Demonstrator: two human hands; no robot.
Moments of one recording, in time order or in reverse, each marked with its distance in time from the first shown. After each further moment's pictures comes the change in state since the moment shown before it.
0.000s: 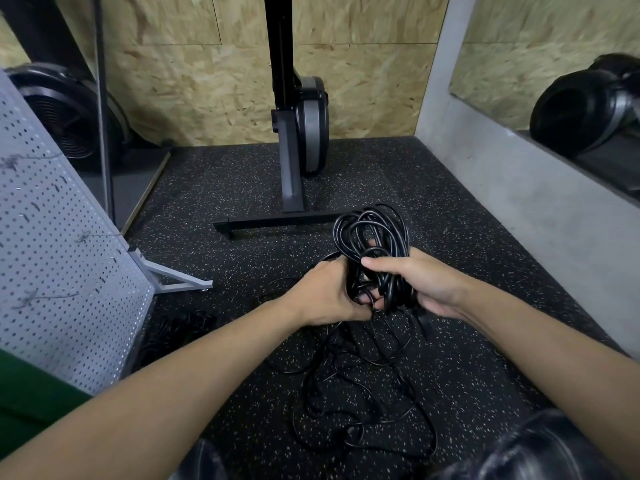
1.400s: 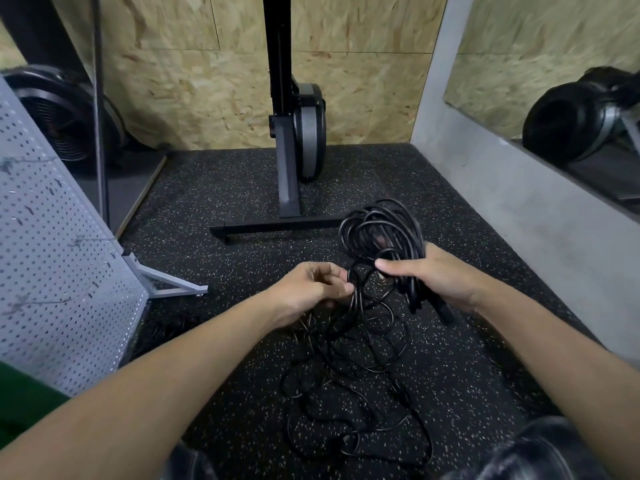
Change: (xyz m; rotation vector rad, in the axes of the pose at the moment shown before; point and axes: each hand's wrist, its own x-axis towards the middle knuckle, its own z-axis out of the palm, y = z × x) left_hand 0.005 -0.031 -0.008 -0.761 -0.019 -0.232; right_hand -0.006 -0.013 -0.024 -0.330 0.106 -0.091
